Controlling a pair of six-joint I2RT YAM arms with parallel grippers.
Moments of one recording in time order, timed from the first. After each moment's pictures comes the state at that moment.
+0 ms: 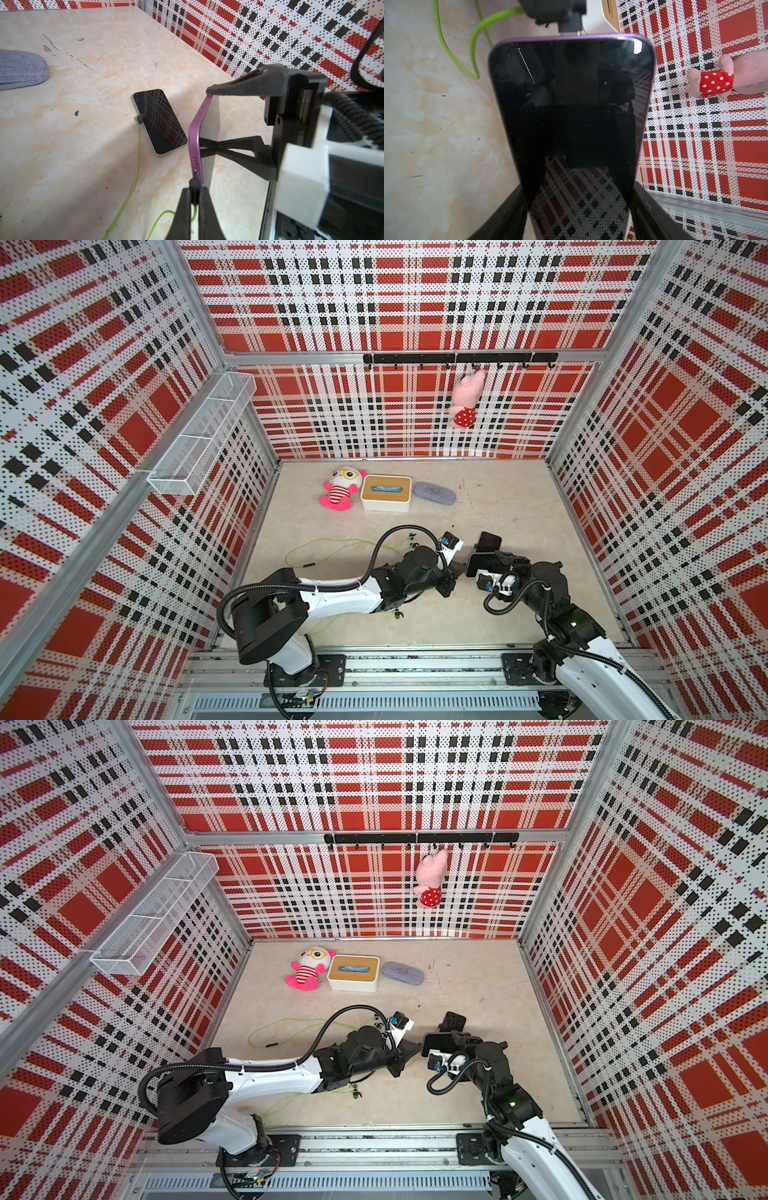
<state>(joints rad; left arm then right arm) -1.08 1.56 0.81 0.35 0.07 -0.34 0.40 0.47 0.28 -0.30 -0.05 -1.15</state>
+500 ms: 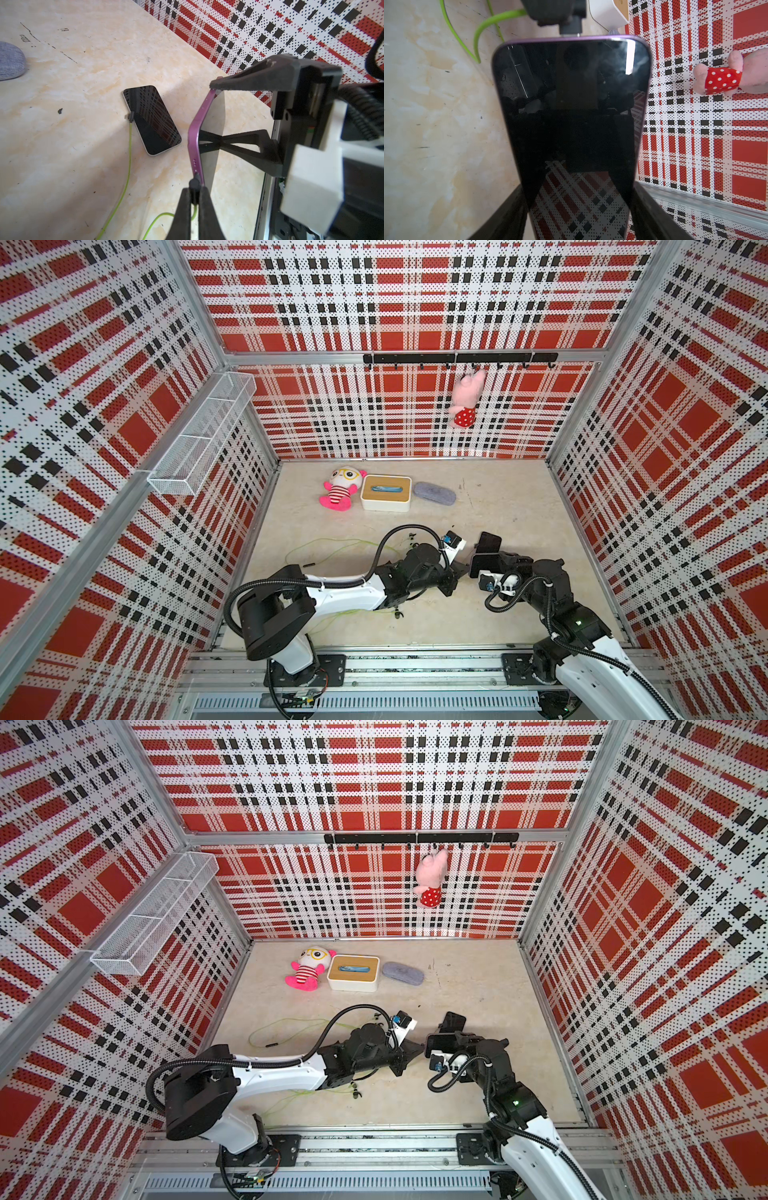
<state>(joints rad) -1.07 1.60 0.83 0.36 0.13 -0.37 0.40 0.47 0.35 -0.41 0.00 -1.19</state>
